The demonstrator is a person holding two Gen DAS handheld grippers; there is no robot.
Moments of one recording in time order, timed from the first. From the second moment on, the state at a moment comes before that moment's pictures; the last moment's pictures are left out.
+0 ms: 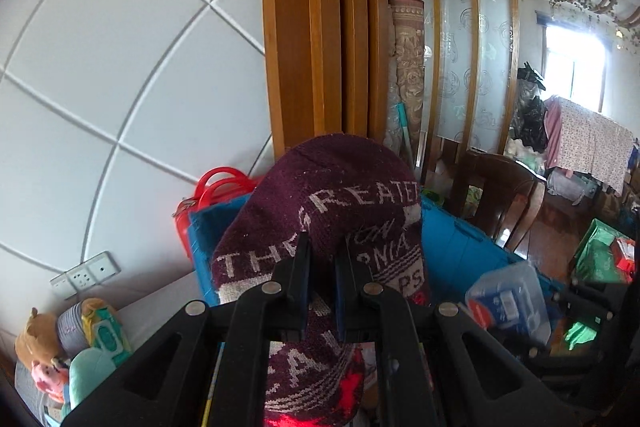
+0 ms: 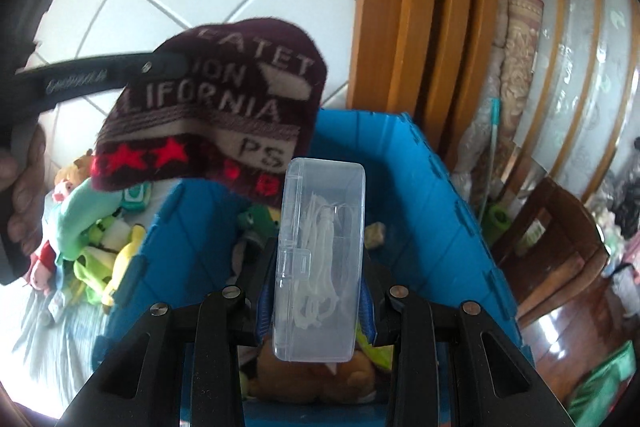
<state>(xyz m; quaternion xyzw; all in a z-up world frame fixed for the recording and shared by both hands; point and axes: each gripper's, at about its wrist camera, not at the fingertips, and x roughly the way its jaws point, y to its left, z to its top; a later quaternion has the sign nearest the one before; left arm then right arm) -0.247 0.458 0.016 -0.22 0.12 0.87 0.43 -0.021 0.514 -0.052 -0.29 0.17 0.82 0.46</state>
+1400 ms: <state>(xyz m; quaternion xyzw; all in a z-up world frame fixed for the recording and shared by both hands) -0.332 0.161 -0.109 -0.34 0.10 0.91 0.21 -0.203 0.430 -0.053 -0.33 0.11 0.87 0.36</state>
